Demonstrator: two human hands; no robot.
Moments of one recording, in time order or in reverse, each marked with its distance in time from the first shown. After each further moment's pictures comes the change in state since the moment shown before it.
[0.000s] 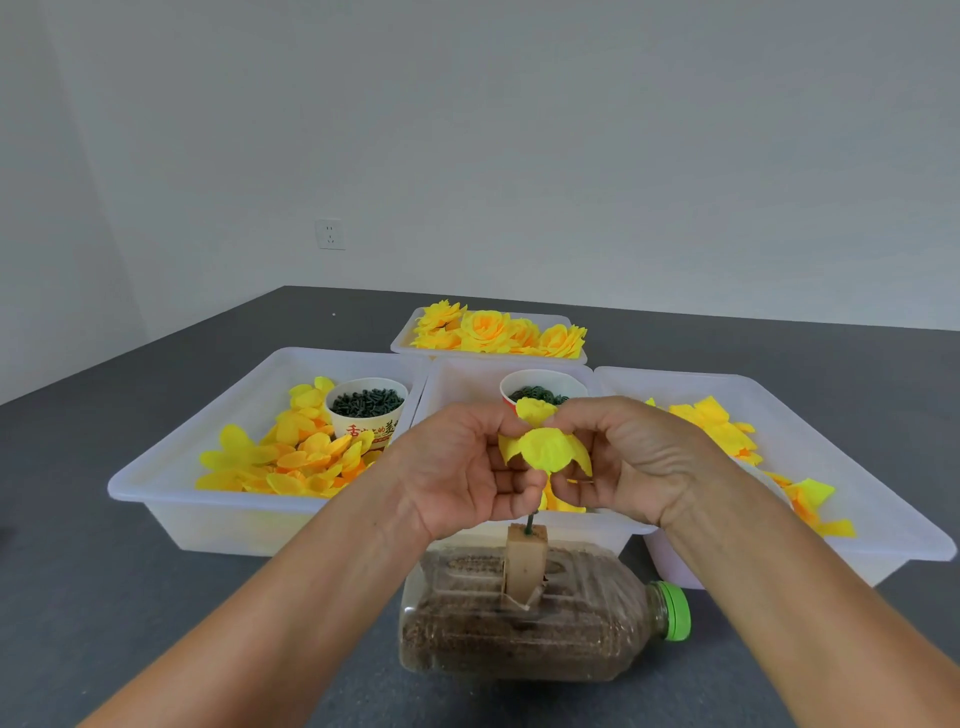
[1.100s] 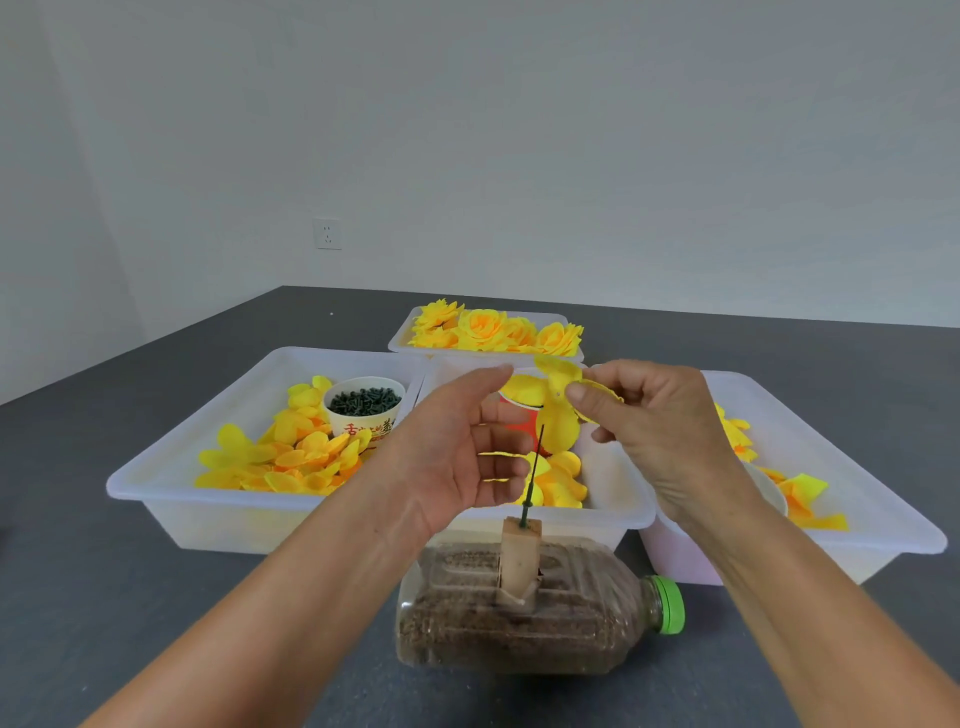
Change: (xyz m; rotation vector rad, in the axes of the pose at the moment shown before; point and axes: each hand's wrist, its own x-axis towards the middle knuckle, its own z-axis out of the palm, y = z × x) left_hand -0.011 0.007 0.009 0.049 0.127 0.094; right_hand -0.005 0.008 -0.017 -0.397 0.268 -0.805
